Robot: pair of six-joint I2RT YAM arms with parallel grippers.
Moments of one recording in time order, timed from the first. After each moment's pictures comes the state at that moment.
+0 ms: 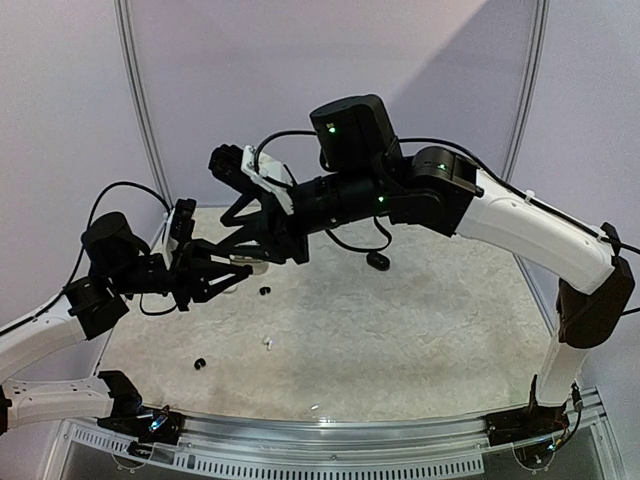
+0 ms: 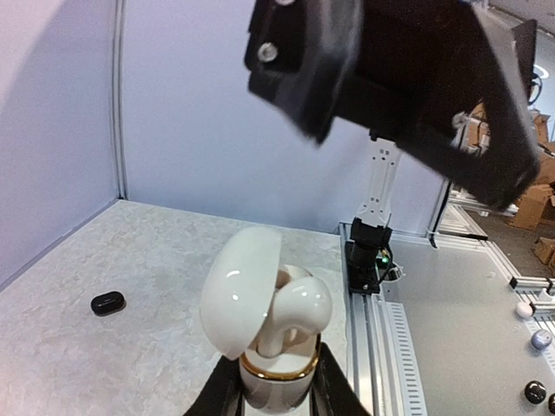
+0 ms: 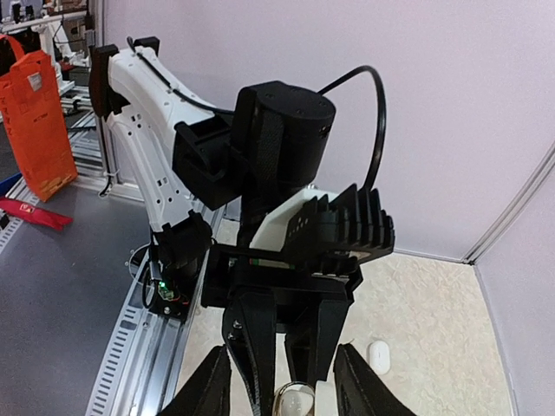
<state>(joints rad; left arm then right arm) -0.65 0.82 0.61 0.24 0.78 -0.12 1.20 1.86 2.08 -0.55 -0.37 -0.33</state>
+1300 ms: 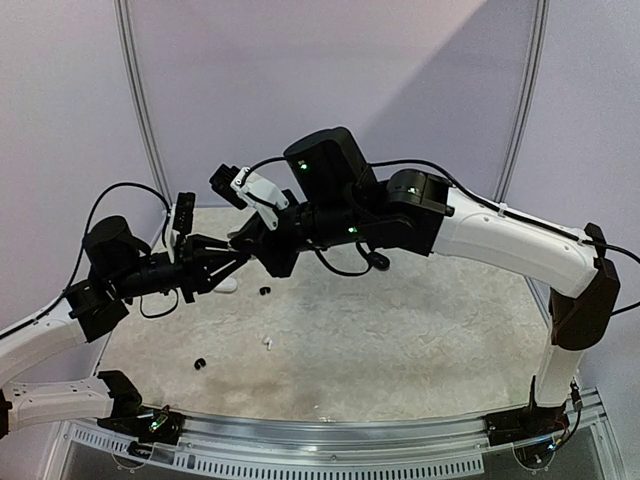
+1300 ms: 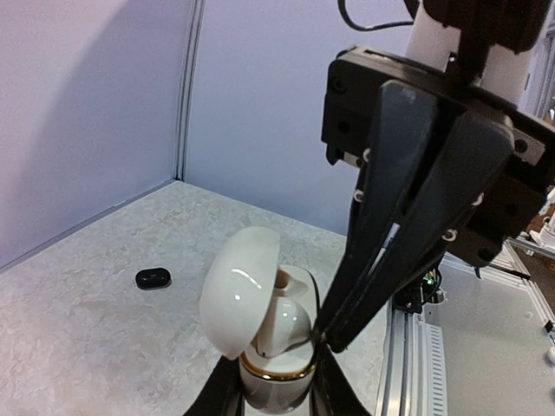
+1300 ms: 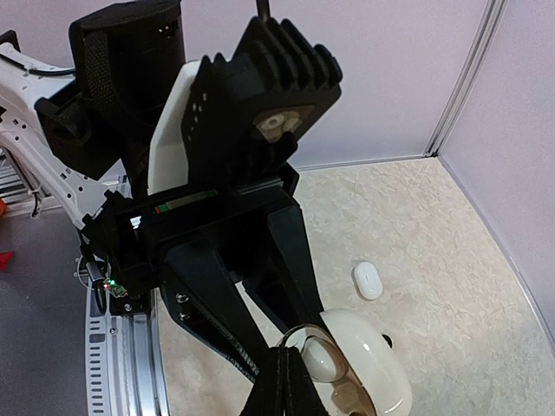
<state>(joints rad) -0.63 0.81 0.58 0.23 0.58 -0.19 1.23 1.91 2.02 -0.55 -0.04 -0.08</state>
